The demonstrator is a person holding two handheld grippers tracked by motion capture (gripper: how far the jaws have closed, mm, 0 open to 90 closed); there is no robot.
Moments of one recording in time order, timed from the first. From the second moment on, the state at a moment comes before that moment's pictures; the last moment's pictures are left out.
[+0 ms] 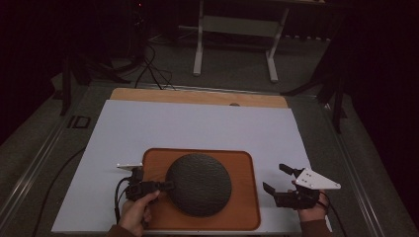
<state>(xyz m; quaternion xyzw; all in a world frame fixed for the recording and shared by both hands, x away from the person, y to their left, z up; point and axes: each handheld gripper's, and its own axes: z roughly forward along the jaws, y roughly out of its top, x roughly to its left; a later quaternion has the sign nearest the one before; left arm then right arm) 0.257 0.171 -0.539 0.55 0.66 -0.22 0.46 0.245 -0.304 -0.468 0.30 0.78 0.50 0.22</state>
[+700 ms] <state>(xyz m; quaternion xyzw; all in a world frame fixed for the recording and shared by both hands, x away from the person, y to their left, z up) 0.254 0.144 -0.505 0.74 0.58 0.00 0.33 0.245 -0.303 -0.468 0.30 0.78 0.50 0.22</state>
